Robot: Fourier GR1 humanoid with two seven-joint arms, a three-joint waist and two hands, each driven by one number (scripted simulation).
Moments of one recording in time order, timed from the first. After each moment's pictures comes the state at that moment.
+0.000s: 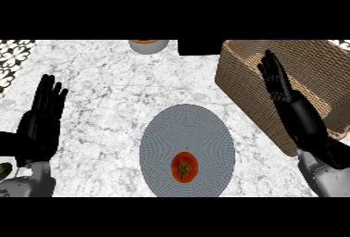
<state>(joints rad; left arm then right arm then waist) -0.10 0.28 -0.02 -1.66 0.26 0.31 0.08 -0.31 -0.45 0.29 -1.68 -0.18 -0.09 -0.11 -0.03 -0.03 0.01</state>
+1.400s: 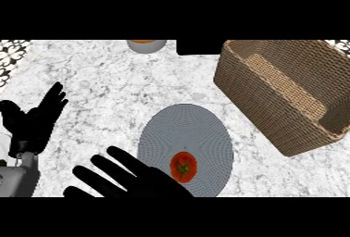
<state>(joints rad) -0.16 0.43 -0.02 -1.41 0.24 0.12 0.20 -0.59 -0.10 0.94 -1.88 0.77 0.08 0.38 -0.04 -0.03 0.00</state>
